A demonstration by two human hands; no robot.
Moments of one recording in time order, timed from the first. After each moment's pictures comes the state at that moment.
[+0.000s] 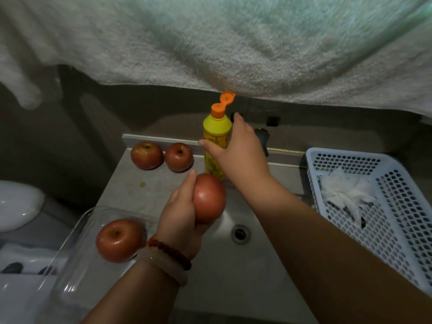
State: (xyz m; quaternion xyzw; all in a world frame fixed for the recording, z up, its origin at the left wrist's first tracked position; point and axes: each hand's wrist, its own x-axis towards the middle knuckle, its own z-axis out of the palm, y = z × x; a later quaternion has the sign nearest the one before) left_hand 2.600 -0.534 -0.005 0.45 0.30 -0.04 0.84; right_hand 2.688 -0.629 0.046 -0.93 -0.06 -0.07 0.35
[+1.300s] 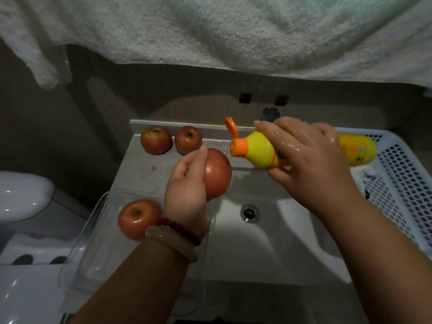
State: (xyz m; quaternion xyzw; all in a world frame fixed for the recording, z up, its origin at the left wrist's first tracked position) left_hand 2.575 -0.509 0.020 0.61 0.19 0.01 0.77; right_hand 2.599 -0.690 0.057 -0.93 -0.26 -0.26 0.08
